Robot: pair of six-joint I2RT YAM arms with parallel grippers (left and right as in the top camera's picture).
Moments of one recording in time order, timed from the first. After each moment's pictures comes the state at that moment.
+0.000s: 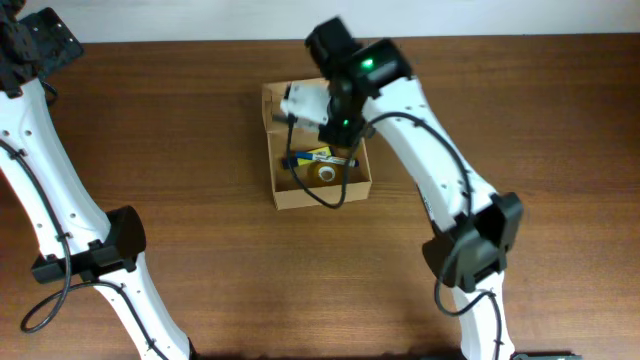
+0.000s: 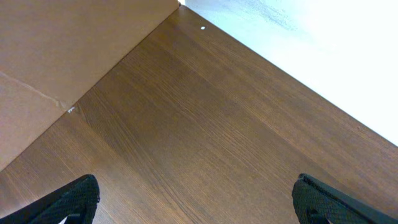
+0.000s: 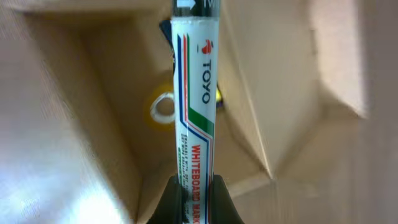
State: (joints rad) left arm 0.28 2.26 3.10 -1.69 -0.30 -0.31; right arm 0.53 2.23 2.27 -1.37 -0.03 -0.84
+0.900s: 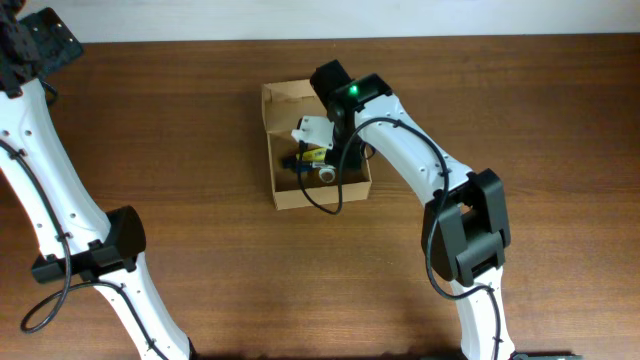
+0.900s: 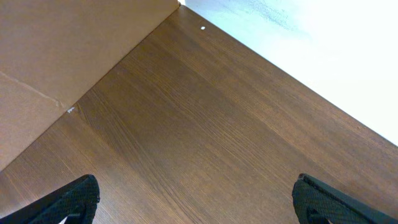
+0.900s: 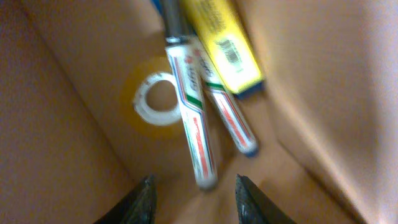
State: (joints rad) left arm 0.28 2.26 3.10 -1.69 -0.30 -0.31; right arm 0.50 2.25 2.04 -1.22 0.02 -0.78
